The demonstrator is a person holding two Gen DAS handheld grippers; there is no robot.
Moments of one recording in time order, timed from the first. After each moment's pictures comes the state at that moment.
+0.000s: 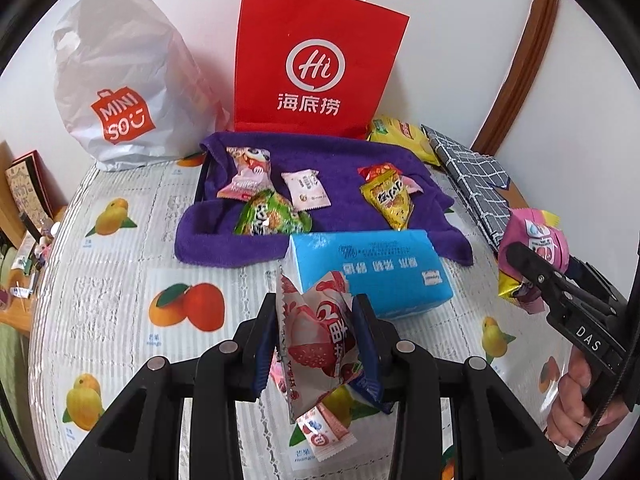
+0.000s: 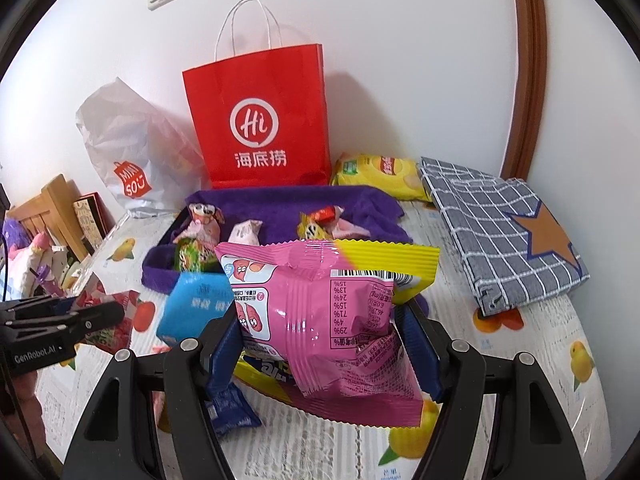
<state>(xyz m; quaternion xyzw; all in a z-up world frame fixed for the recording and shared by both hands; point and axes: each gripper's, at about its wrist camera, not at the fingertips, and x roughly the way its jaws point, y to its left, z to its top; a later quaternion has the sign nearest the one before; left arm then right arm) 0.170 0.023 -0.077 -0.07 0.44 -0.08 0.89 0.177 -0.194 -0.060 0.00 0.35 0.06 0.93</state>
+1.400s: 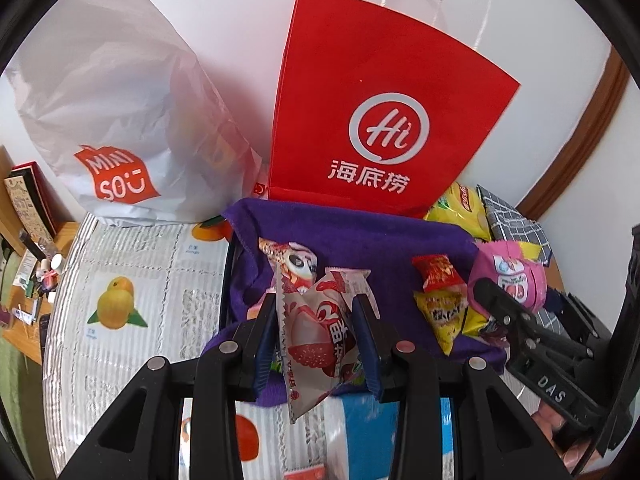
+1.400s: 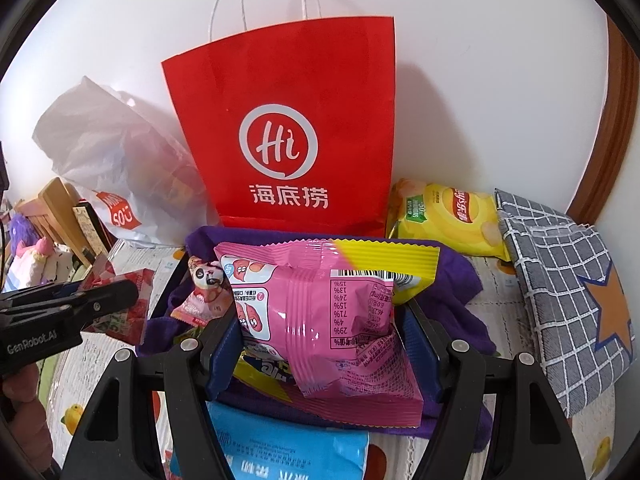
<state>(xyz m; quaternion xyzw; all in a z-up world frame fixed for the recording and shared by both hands) 0.317 0.062 -0.054 -0.11 0.45 -0.03 0.89 0.337 -0.131 -0.060 -0.01 0.40 0.11 0.91</state>
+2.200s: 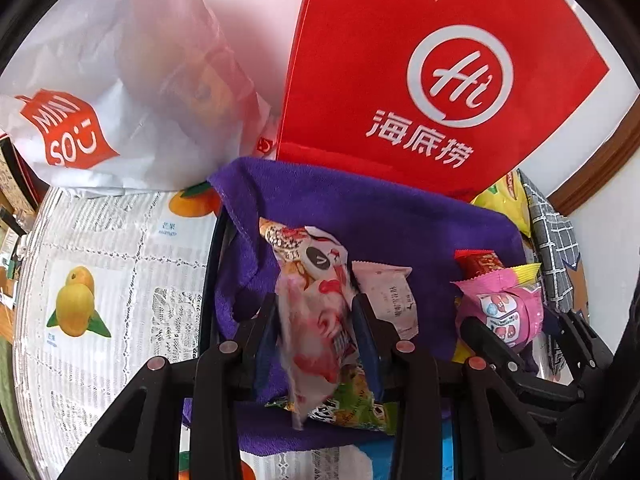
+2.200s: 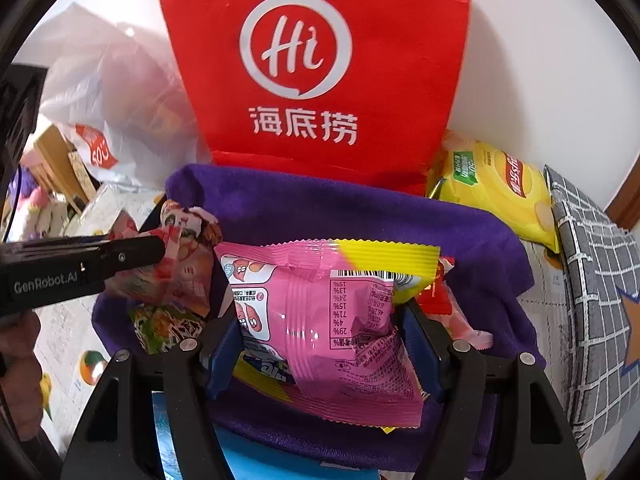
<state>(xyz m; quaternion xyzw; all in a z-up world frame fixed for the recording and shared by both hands) 0.373 0.070 -0.120 -0.13 0.52 -0.02 0.85 0.375 -0.106 -0.127 -0.07 0.46 0.14 0.88</state>
